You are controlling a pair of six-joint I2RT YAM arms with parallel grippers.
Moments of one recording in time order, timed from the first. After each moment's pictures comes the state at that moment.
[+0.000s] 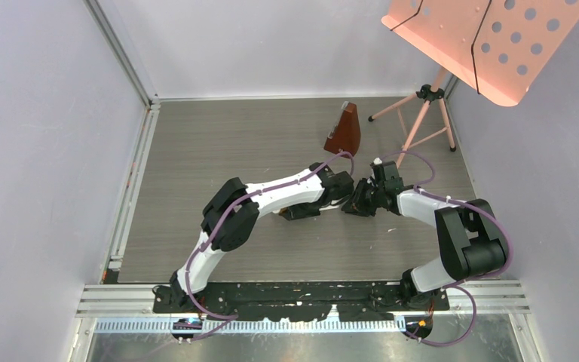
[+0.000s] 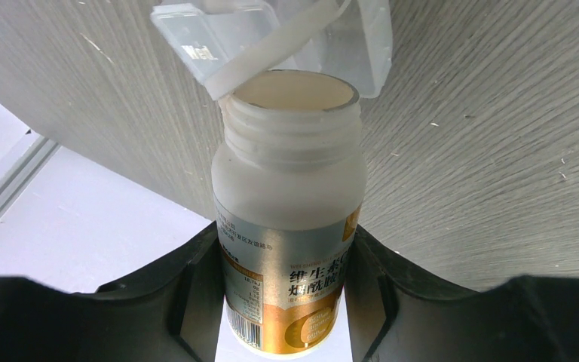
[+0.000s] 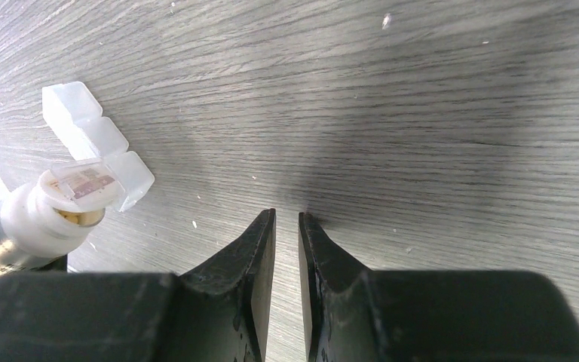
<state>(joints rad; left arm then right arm) -1.04 2.18 1.80 -1.30 -0.50 0.26 0.23 1.49 0.61 -0.11 -0.34 0.68</state>
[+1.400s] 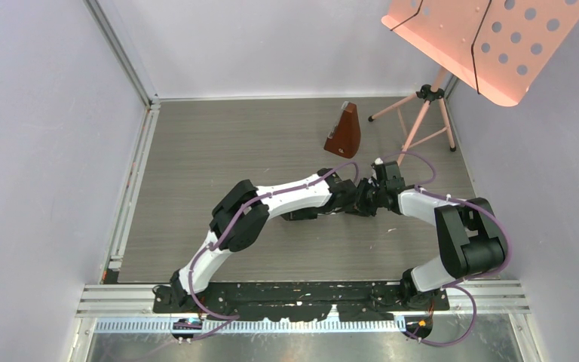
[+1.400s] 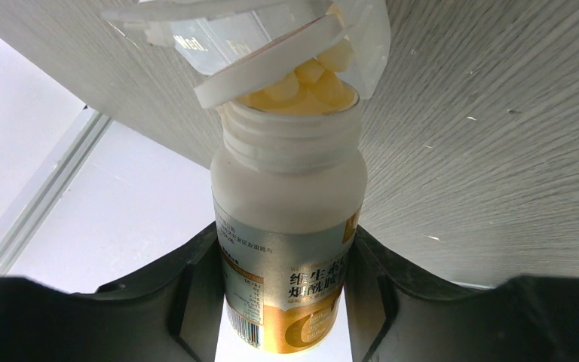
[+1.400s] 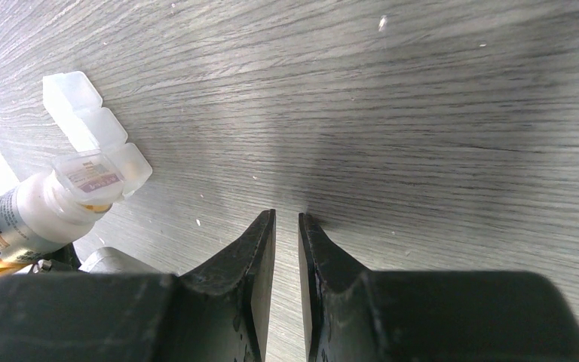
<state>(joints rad) -1.07 2.26 1.85 -1.38 -0.62 0.29 0.22 1.50 0.61 -0.10 -0.37 0.68</state>
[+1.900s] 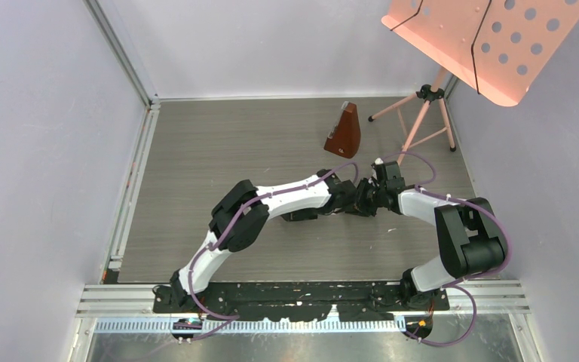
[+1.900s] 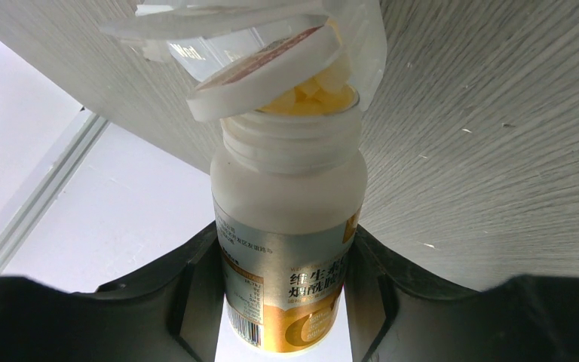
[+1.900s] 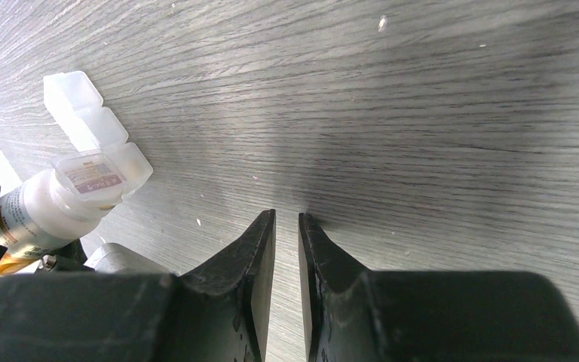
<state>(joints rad) -1.07 2.25 1.83 -1.36 -0.63 0.28 0.22 1.50 0.61 -0.10 -0.38 0.68</state>
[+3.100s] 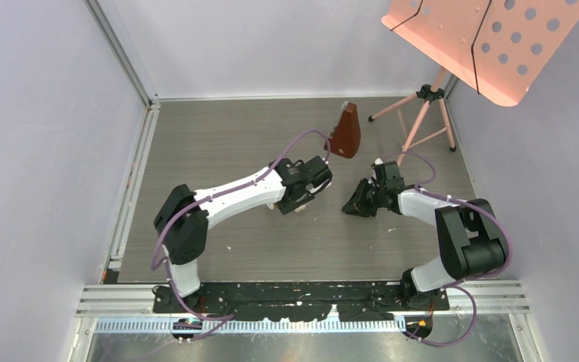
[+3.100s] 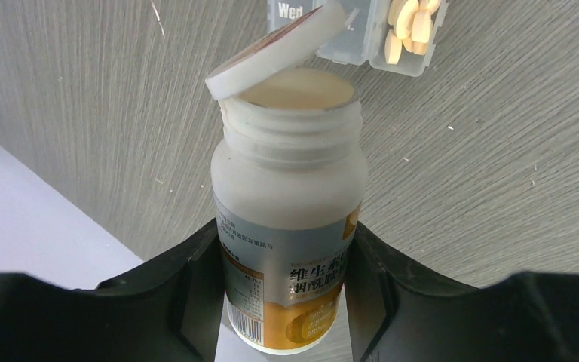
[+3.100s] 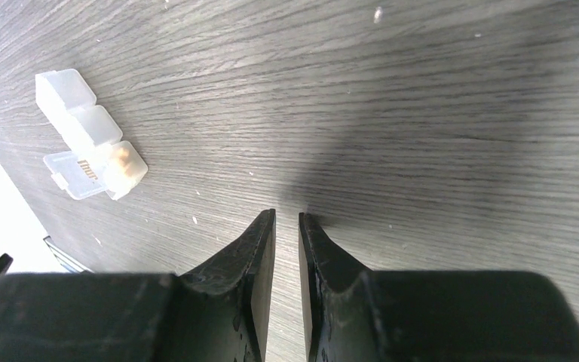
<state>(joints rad) -0.97 1.84 1.52 -1.01 -0.45 0.15 0.22 1.50 0.61 -0.11 -0.37 0.68</state>
